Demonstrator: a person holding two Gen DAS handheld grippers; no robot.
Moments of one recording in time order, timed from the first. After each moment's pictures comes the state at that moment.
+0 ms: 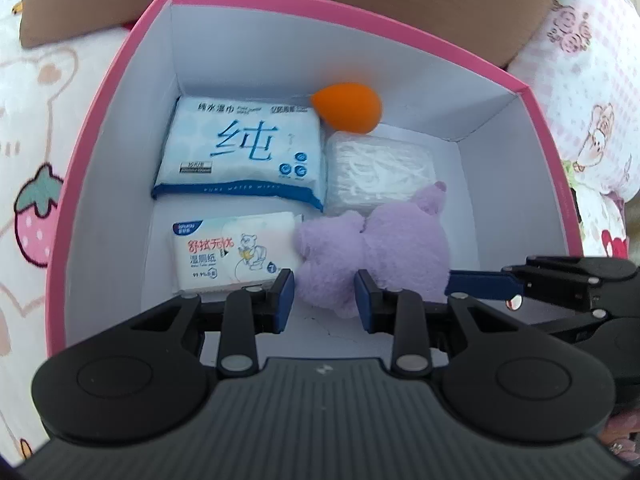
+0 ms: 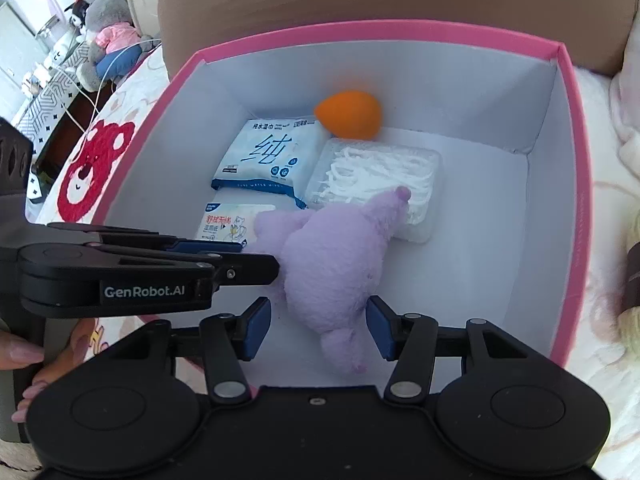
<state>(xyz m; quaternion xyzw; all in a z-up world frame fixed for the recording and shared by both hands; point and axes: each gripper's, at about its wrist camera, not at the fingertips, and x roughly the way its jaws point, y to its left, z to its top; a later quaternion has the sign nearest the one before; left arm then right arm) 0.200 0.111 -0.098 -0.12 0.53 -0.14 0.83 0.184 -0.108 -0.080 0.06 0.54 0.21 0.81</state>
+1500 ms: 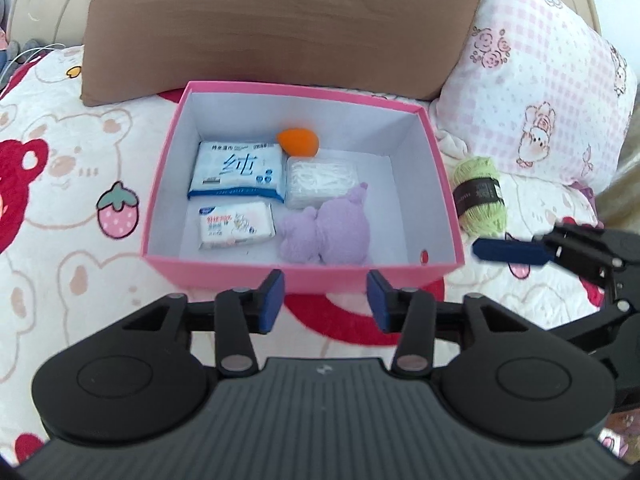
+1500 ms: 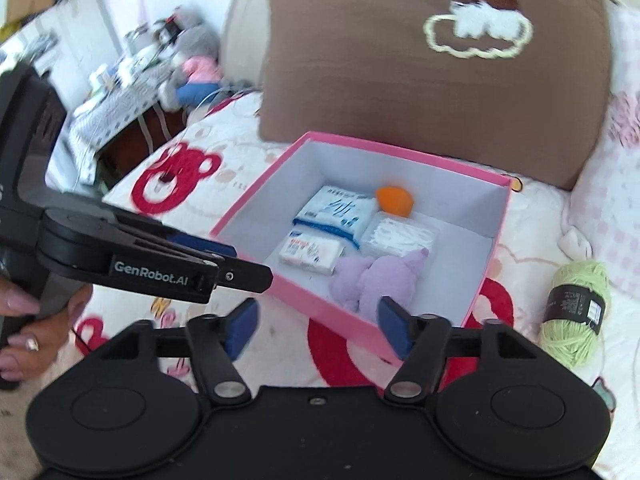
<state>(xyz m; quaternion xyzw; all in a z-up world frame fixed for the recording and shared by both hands) 0.088 0.093 0.031 -0.07 0.49 -0.11 0.86 0.072 -0.126 0.043 -0.02 0.42 0.27 0.87</state>
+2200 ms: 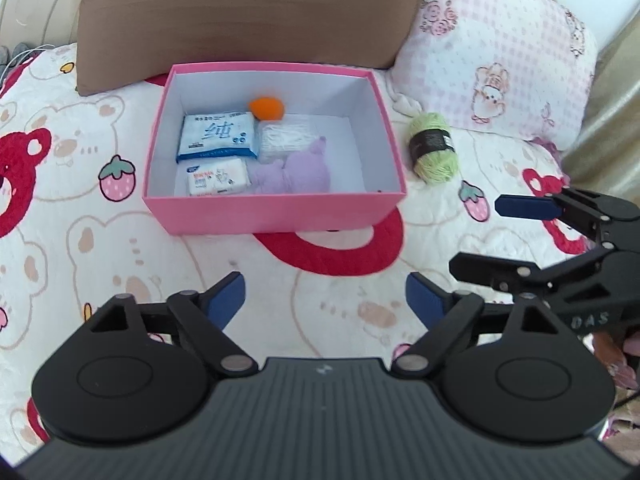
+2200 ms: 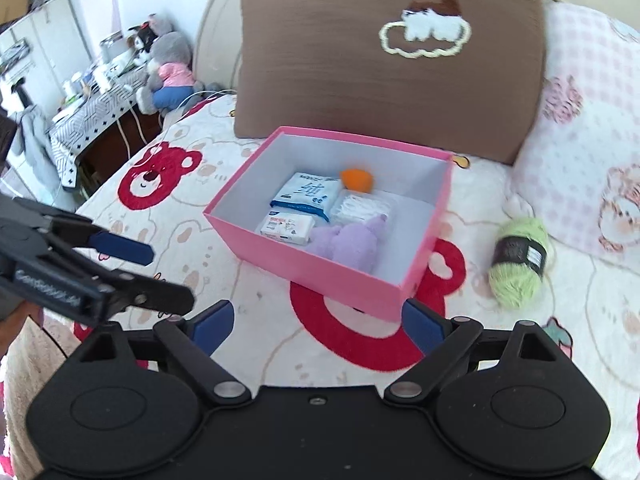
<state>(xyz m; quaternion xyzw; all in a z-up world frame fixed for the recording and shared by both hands) 0.020 0.089 0.070 -0.06 0.51 -0.16 0.84 0.008 -0.161 0.069 0.00 0.43 0.20 0.88</state>
